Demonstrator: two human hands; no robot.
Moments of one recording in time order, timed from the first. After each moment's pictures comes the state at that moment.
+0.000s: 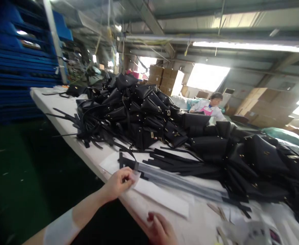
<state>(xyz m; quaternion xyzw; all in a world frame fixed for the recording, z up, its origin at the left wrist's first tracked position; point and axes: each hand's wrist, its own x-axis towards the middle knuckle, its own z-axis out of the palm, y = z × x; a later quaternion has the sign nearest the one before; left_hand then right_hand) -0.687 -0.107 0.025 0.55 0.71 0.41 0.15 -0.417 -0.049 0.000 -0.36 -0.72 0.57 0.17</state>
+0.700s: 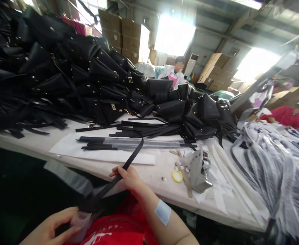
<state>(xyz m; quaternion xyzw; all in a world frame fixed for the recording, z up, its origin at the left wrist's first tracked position) -0.625 -0.238 -0.021 0.57 0.61 0.31 0.45 -0.451 -0.031 -0.034 -0.32 -0.53 0.74 0.25</state>
